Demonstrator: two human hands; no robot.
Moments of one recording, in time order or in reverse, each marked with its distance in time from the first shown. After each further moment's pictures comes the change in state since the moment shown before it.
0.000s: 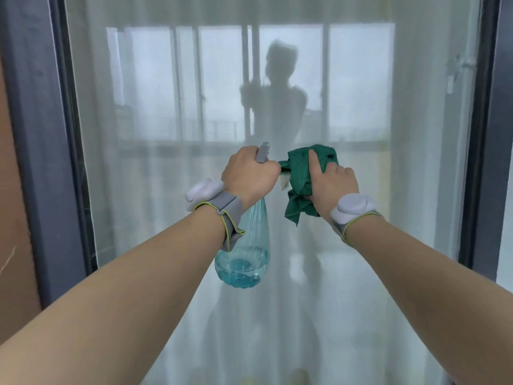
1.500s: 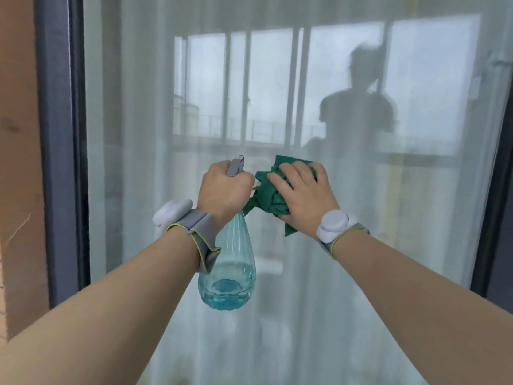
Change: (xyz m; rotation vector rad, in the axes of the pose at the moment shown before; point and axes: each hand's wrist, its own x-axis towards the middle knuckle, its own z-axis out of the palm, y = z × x) left_hand -0.007 0.026 0.090 -0.049 0.328 -0.199; right_hand 0.027 0.071 0.060 0.290 0.504 -0.601
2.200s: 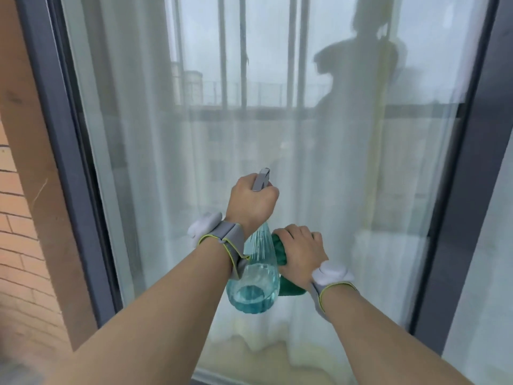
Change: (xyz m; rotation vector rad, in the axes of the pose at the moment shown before) left_hand -0.120 -0.016 0.071 -0.021 -0.176 -0.133; right_hand -0.191 -0.087 -0.016 0.531 -0.504 0.315
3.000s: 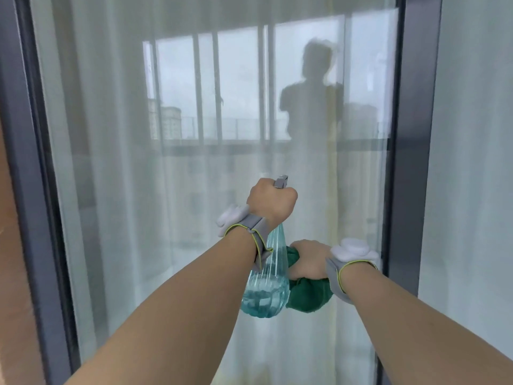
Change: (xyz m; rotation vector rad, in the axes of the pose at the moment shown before) left_hand 0.009 0.096 0.072 0.046 -0.109 0.014; right_hand 0.016 0.065 -0.115 0.318 -0.547 0.337
